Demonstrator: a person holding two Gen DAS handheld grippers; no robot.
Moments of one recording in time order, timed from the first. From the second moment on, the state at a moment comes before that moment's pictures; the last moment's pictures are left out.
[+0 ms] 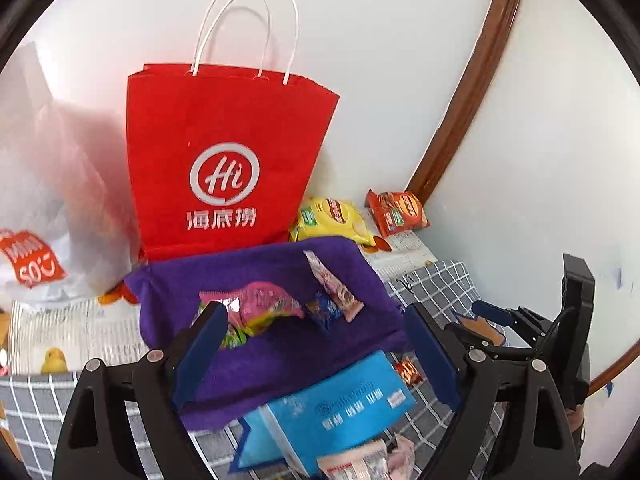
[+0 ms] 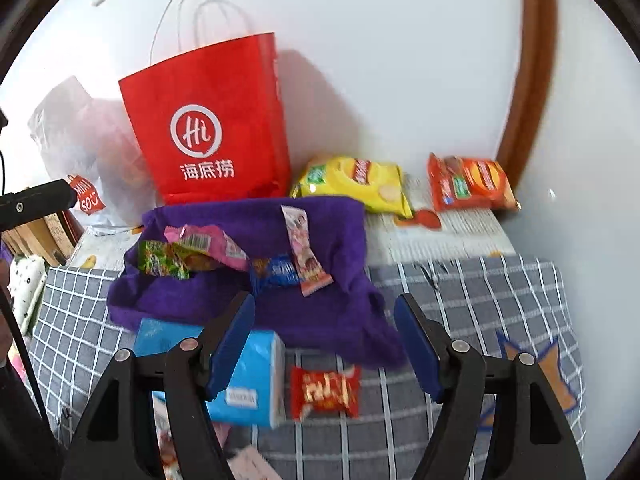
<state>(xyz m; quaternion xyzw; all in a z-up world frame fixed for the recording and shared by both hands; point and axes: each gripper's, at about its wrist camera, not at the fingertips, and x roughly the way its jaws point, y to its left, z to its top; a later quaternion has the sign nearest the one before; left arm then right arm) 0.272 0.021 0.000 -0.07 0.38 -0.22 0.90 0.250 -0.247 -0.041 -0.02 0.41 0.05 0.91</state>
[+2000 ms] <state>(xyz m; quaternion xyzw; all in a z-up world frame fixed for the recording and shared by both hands) 0.145 0.014 -0.150 -0.04 0.51 -0.09 0.85 0.146 -0.287 -0.144 0.00 0.49 0.12 0.86</state>
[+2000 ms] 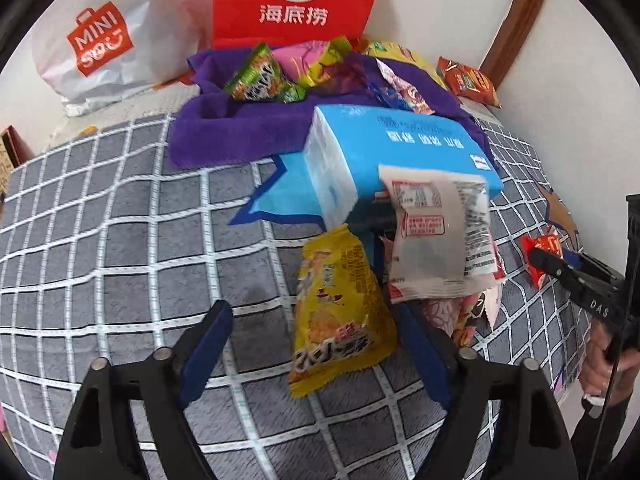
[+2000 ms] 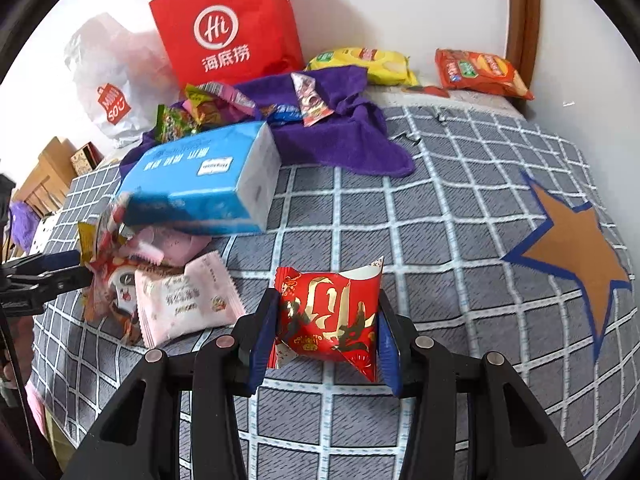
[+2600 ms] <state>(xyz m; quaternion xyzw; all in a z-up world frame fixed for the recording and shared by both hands) 0.142 0.035 -0.164 -0.08 0.46 -0.09 0.88 0.157 -0.265 -0.168 -0.04 0.44 0.12 0.89</state>
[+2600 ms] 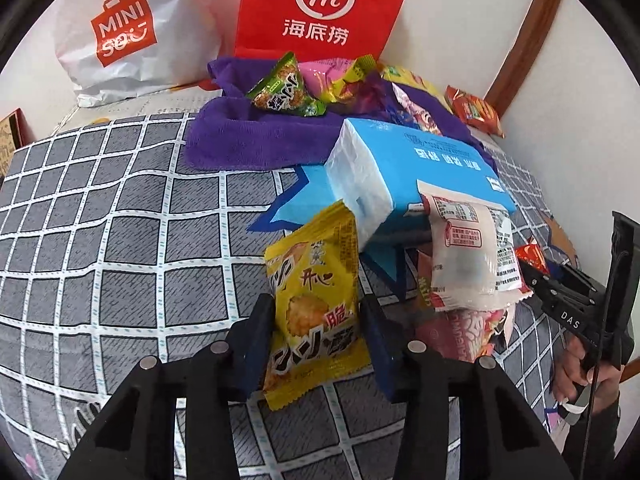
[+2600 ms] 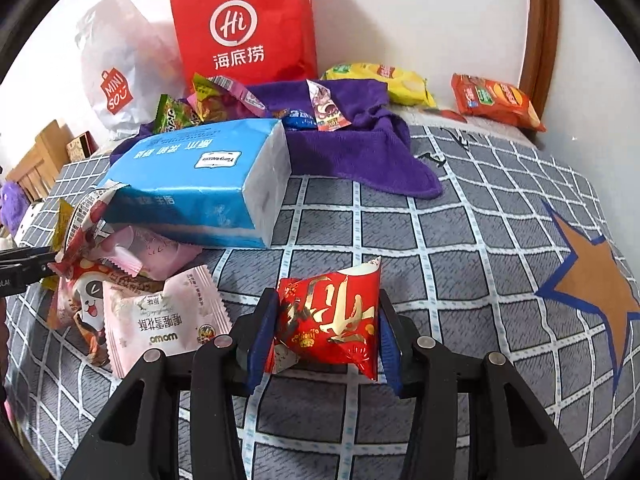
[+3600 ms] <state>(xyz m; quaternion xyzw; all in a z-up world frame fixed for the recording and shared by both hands) 0.136 0.022 -0.175 -0.06 0.42 -0.07 0.90 0.164 -0.272 -0.173 0.00 0.45 0.14 0.88</state>
